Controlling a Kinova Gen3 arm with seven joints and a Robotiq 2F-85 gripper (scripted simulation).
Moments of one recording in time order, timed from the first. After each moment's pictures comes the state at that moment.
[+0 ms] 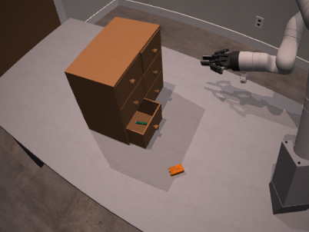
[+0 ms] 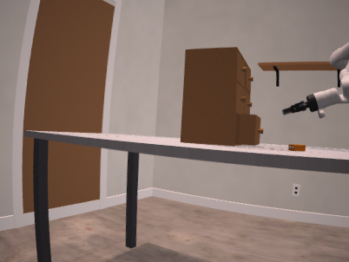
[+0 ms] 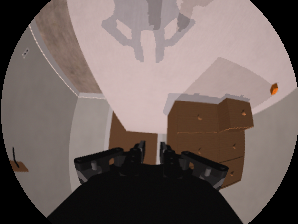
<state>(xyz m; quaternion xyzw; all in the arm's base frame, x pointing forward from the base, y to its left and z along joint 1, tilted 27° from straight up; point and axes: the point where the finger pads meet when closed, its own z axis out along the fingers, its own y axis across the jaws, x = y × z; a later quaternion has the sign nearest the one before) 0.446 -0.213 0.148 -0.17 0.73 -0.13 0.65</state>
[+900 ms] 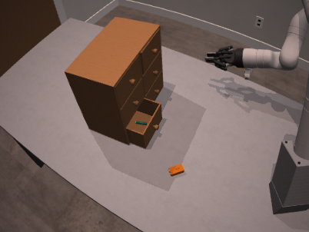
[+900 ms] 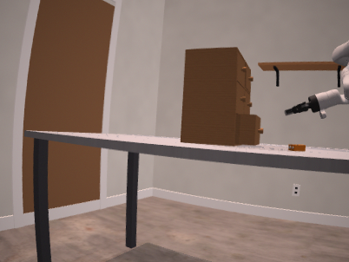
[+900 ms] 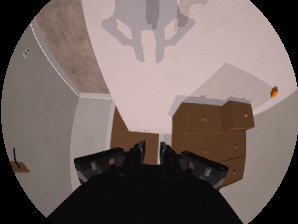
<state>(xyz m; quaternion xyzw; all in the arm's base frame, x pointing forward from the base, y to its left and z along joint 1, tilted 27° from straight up) 0.437 -0.237 0.157 -0.17 0.73 -0.13 0.65</state>
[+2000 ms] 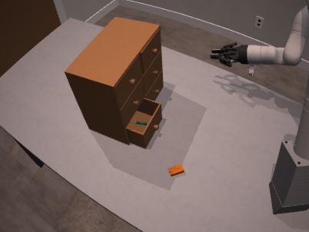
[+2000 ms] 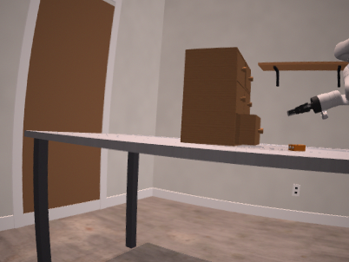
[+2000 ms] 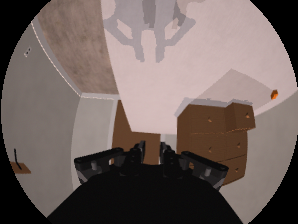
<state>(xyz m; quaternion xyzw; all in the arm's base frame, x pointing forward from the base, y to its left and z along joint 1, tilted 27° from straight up) 0.428 -0.264 0.166 -0.18 0.73 -0.13 0.65</state>
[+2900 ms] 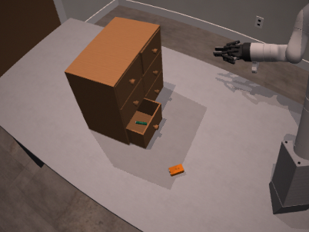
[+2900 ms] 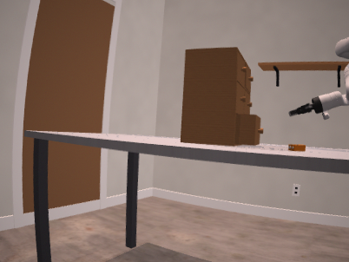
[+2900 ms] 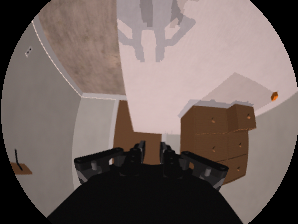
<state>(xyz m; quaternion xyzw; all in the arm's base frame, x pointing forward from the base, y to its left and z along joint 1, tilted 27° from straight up) 0.422 -0.284 0.174 -0.18 0.73 -0.13 0.65</state>
